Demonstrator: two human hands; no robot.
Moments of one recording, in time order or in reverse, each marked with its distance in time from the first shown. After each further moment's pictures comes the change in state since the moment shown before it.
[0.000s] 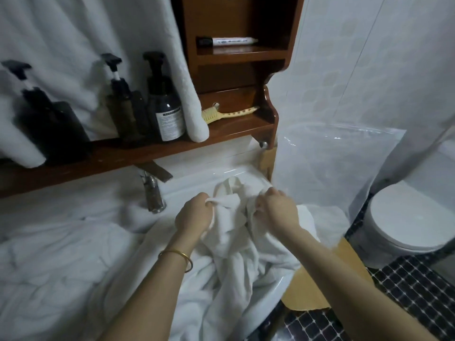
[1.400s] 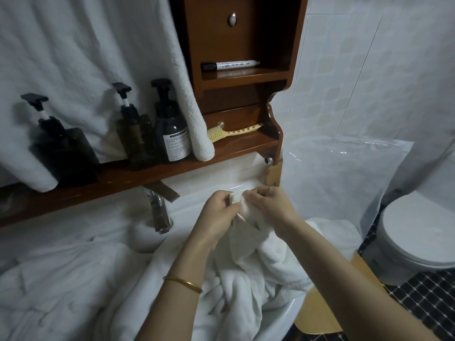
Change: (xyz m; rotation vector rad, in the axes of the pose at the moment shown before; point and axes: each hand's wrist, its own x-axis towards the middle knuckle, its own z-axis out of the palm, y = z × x) left_hand -0.023 0.059 -0.034 -0.892 -0.189 0.125; right_hand 0.021 -0.036 -0.046 1.158 0.004 0.192
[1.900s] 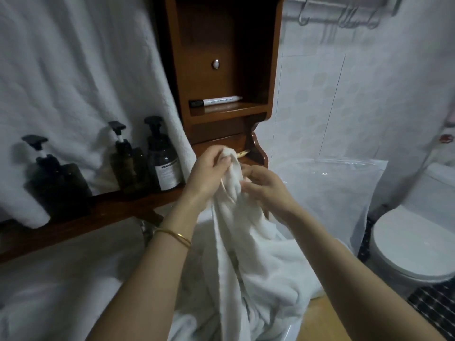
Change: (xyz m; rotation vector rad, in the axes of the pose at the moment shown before) left_hand 0.046 0.110 -0.004 0.231 0.035 0.467; right_hand 0.017 -0.061 -0.040 0.082 -0.138 -0.434
